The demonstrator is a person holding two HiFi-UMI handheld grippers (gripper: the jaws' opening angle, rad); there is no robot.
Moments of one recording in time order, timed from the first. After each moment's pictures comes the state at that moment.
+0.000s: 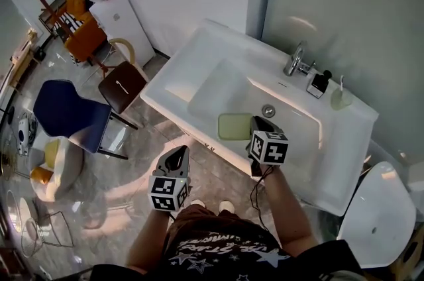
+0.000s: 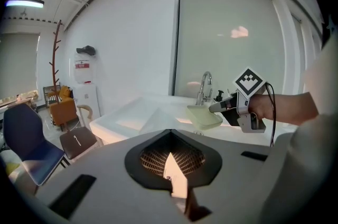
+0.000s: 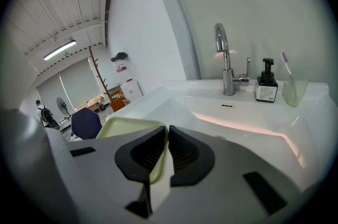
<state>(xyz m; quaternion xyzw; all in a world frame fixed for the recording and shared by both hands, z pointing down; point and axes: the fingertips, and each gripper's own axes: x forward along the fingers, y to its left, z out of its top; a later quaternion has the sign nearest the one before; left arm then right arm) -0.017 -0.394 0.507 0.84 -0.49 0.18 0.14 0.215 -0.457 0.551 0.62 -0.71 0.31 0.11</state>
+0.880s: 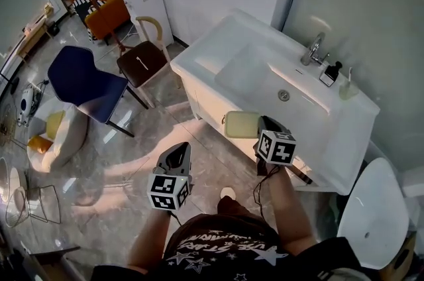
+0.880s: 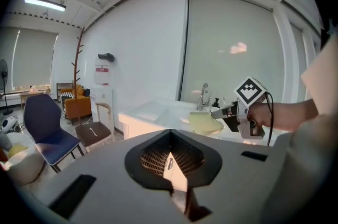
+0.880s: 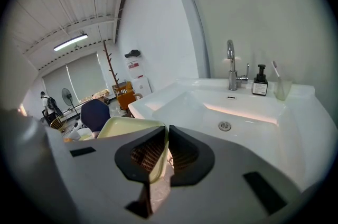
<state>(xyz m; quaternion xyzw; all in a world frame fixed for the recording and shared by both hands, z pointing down) -0.120 -0.250 0.485 0.83 -0.52 0.12 0.14 0.125 -0.333 0.534 0.62 -0.73 0.27 0.13</state>
